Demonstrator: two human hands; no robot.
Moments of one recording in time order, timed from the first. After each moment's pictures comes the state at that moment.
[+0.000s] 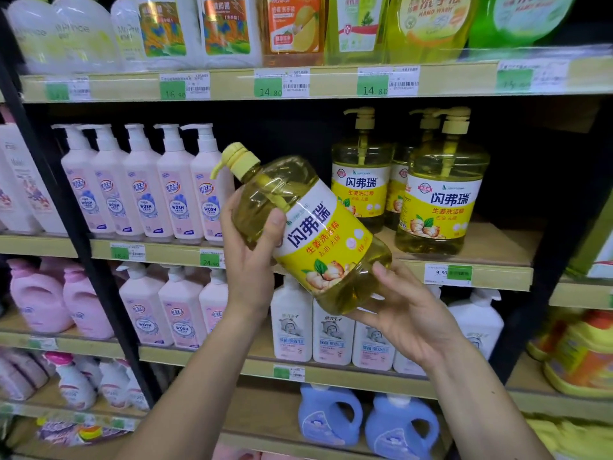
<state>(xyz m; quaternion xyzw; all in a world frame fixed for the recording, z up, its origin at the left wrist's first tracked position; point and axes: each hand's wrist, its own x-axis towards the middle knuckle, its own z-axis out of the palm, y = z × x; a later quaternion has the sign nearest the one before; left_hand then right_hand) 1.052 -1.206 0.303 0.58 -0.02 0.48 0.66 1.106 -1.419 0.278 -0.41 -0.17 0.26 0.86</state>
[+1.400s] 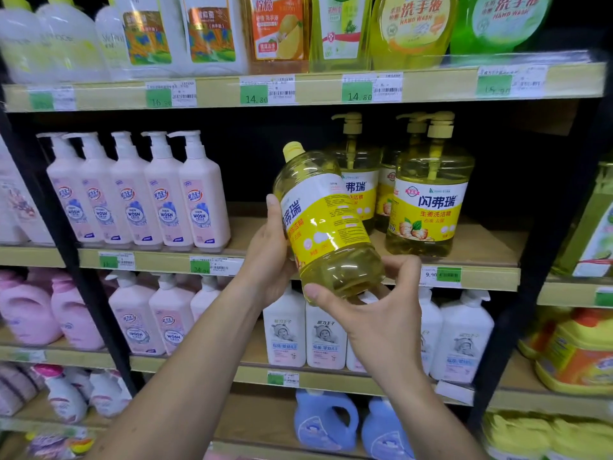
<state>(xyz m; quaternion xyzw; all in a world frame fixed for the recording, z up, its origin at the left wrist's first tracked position) 1.098 -1.215 0.323 0.58 0.08 0.18 0.79 1.053 -1.390 0.286 -0.65 -0.18 -0.18 0.72</state>
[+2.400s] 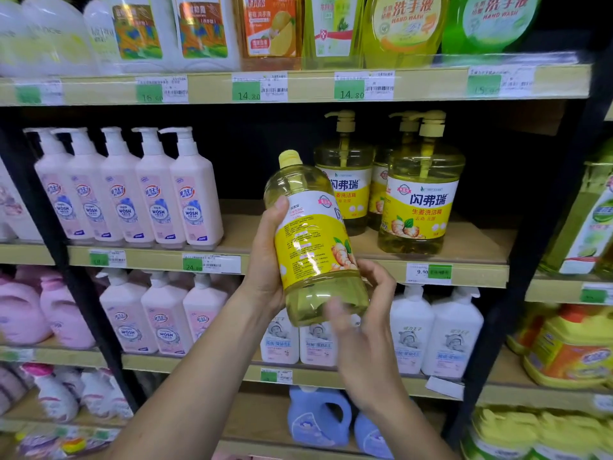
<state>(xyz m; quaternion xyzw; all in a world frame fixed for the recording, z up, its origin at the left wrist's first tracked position) 1.084 -1.239 0.319 0.42 -0.12 0.03 0.90 1.036 -1.393 0.263 -0.65 -0.24 -0.11 0.71</state>
